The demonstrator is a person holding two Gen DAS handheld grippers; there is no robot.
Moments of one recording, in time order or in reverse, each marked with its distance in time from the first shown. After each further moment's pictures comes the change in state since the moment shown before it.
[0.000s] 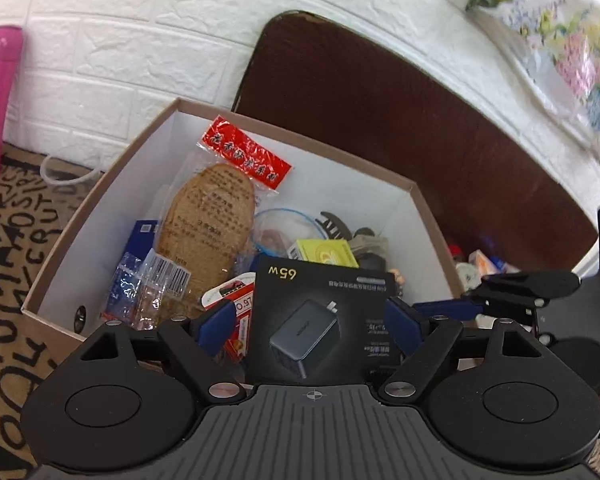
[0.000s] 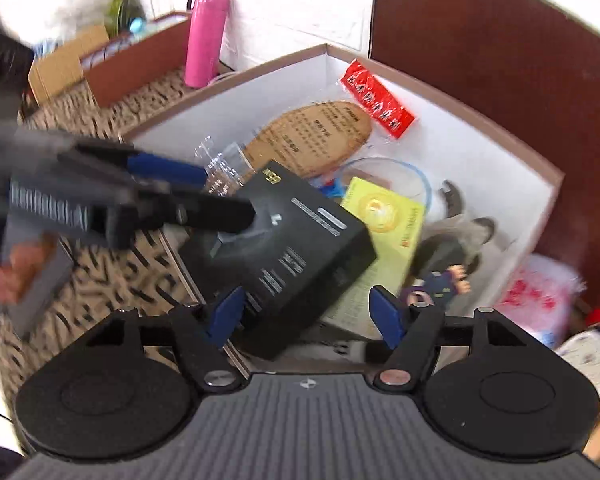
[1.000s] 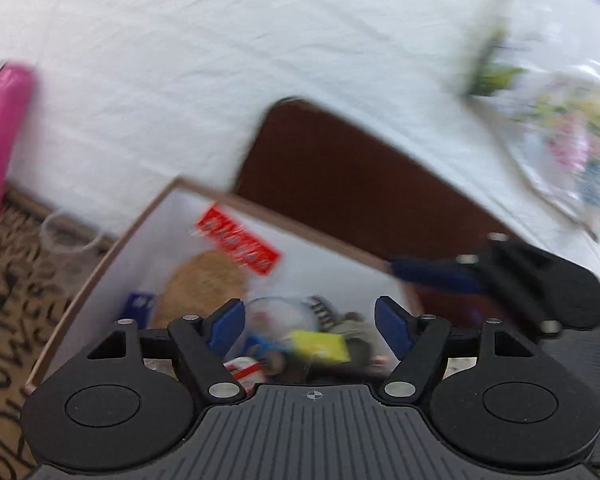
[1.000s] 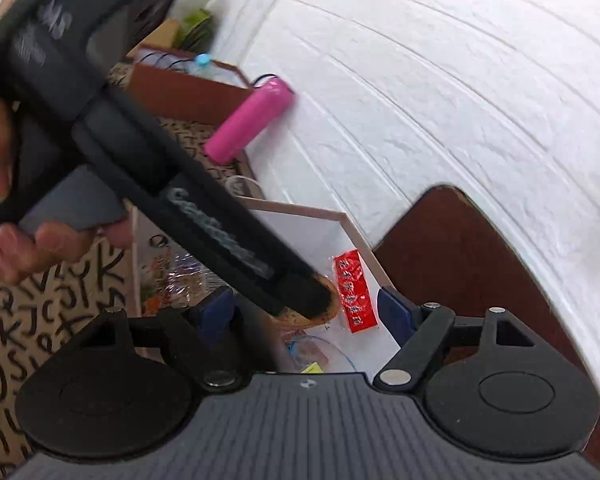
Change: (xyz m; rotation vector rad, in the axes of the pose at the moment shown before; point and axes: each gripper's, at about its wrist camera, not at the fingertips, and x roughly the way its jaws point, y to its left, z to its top) left arm -0.009 0.014 0.026 -0.120 -0.198 -0.051; right arm 0.000 0.038 0.029 -0.546 -0.345 -0.253
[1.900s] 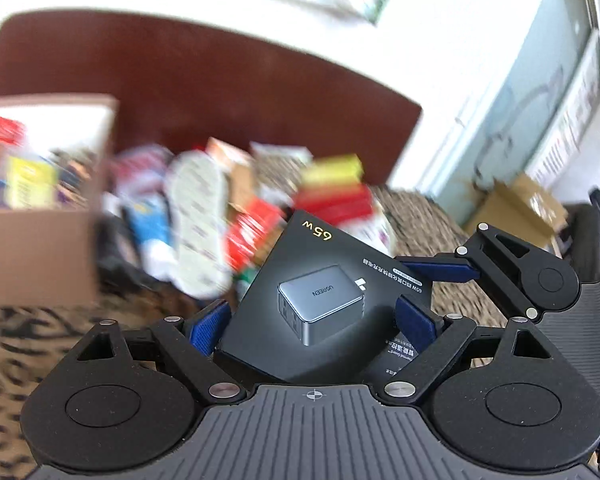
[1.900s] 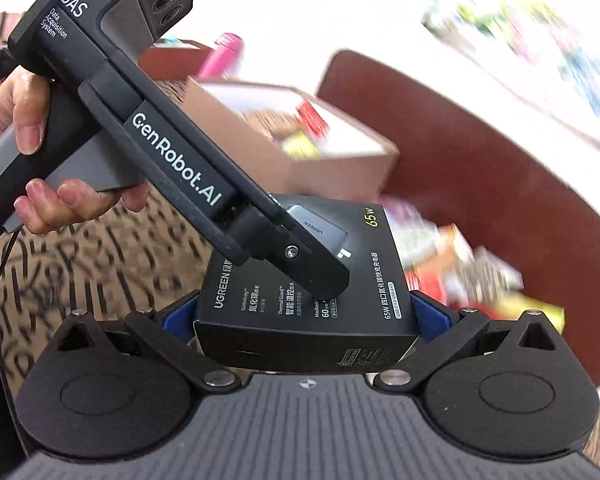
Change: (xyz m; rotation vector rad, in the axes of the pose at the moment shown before) left arm -0.055 -0.226 -0.187 0.335 0.221 -0.270; right arm -0.264 0.088 -0.173 0.252 0.098 -0.103
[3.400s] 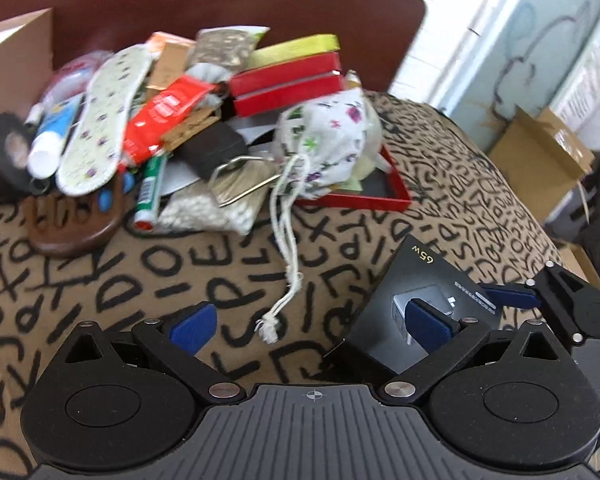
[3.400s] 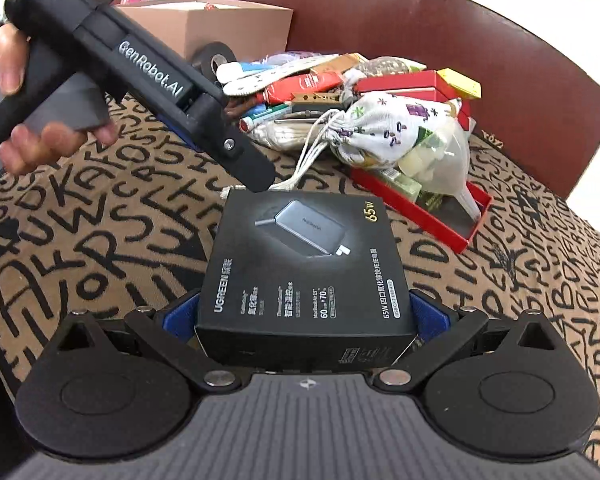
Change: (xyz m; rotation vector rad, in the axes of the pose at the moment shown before) left arm 0.132 -0.083 -0.066 0.040 0.252 0.013; right arm -0.054 -0.031 -0.179 0.293 0.209 -0.135
